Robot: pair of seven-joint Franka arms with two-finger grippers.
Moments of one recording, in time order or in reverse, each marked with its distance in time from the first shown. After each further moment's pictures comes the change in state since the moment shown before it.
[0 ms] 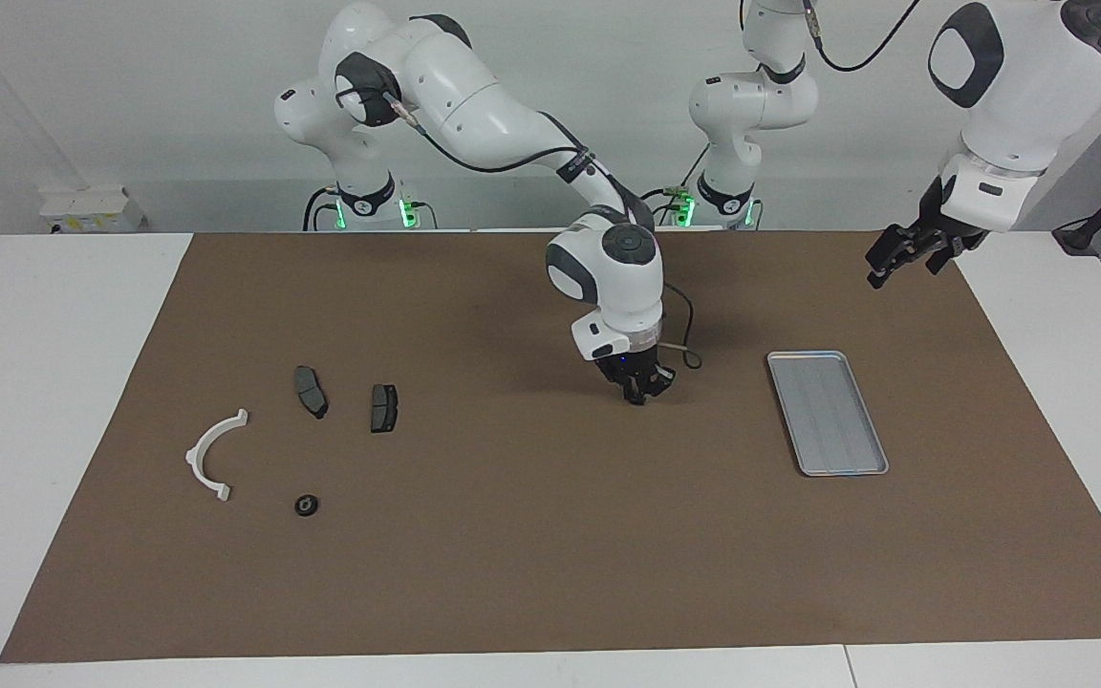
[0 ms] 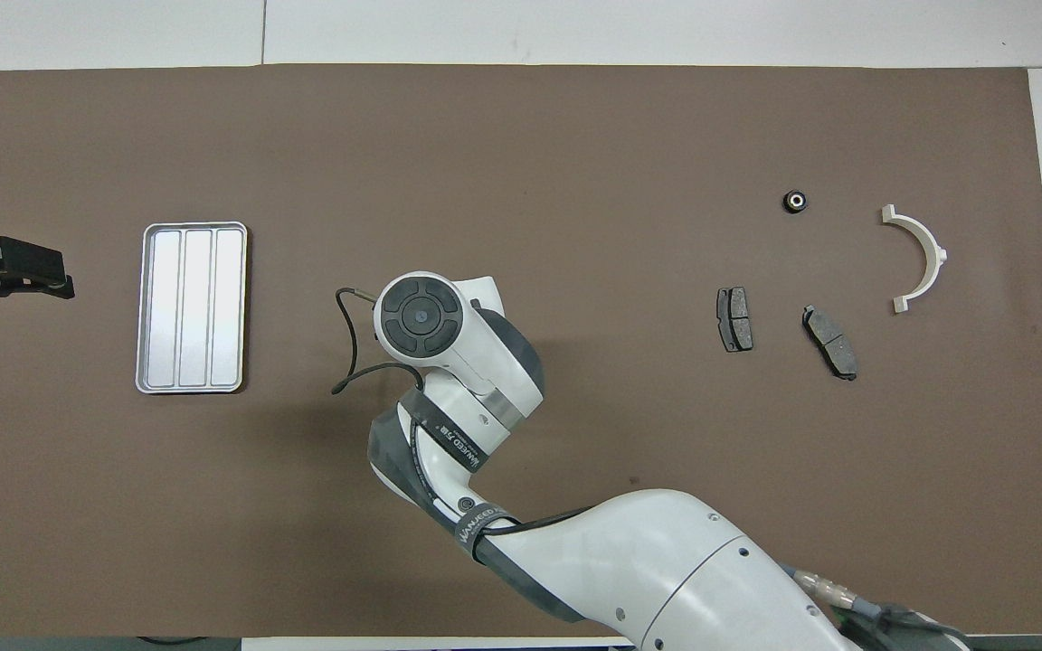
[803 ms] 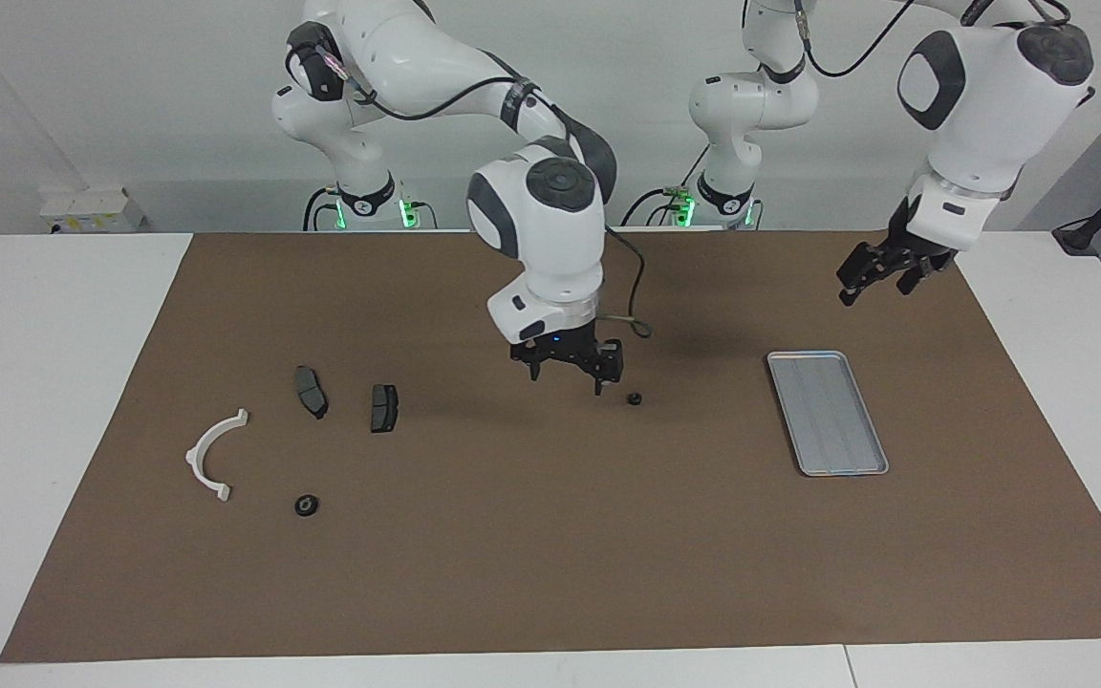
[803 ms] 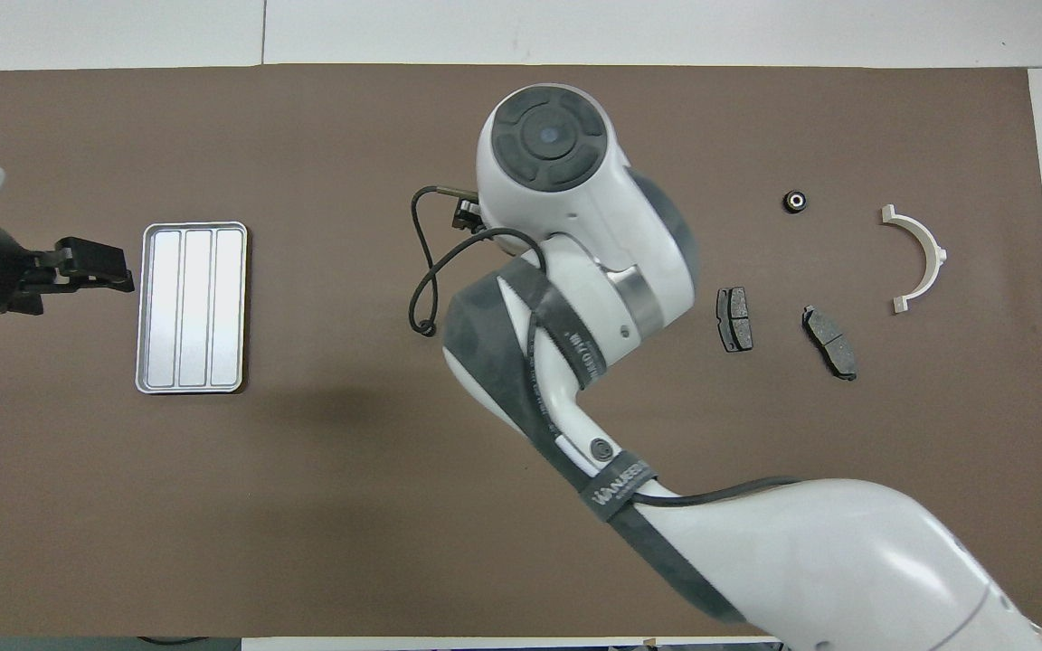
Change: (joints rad) left arm -0.067 -0.008 -0.026 -0.118 -0.043 0.158 -0.084; right arm -0.214 -0.184 -0.013 0.202 -0.022 -0.471 -0.516
